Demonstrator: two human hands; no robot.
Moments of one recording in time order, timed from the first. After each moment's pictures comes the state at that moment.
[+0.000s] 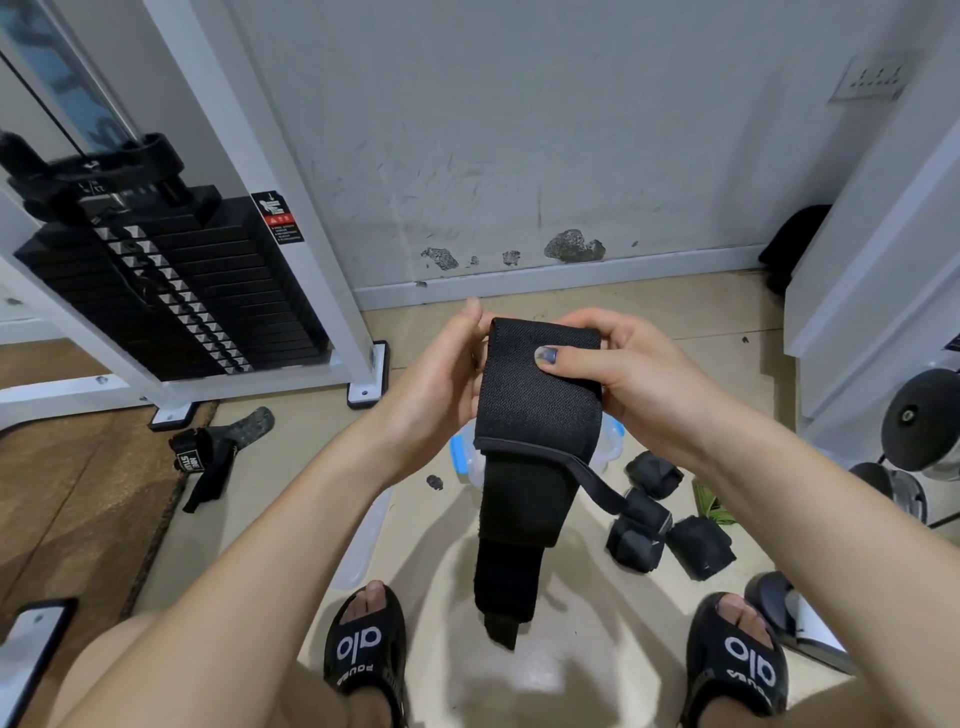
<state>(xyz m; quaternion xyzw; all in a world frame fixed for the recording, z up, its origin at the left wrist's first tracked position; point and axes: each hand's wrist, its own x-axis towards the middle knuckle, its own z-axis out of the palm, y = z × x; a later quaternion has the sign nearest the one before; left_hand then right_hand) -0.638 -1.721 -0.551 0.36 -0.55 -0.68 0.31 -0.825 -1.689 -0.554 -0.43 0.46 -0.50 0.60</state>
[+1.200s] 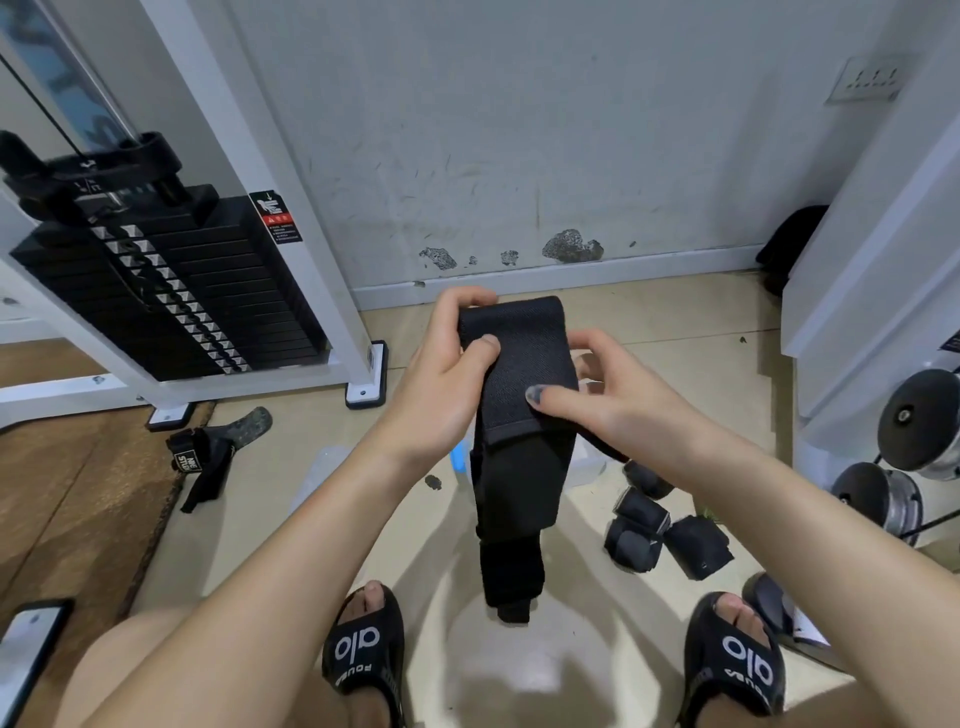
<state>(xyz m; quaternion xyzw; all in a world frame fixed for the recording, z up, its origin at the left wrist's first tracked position) -0.643 -1.718 -0.556 0.45 -0.65 -0.46 0.40 -0.820 -1.673 -0.565 -0.52 0.56 -0.41 0.50</state>
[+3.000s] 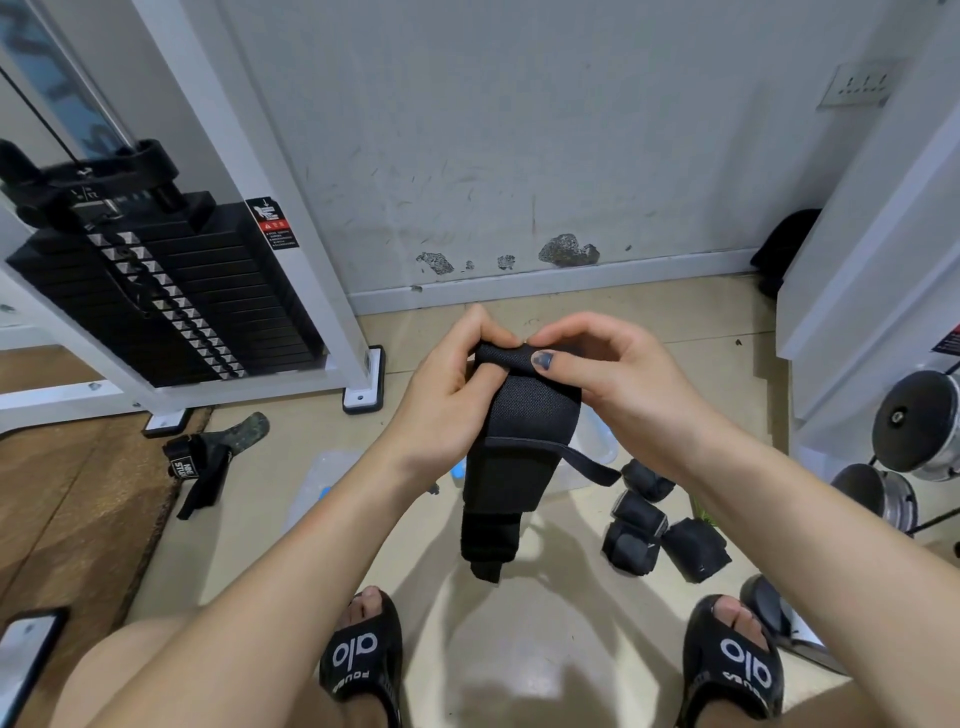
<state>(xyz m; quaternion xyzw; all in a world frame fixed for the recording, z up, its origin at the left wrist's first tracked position) -0.646 -1.713 -0.561 0.38 -0.69 -0.47 0.40 -0.823 -1.687 -0.564 -0.48 0.44 -0.54 0.53</state>
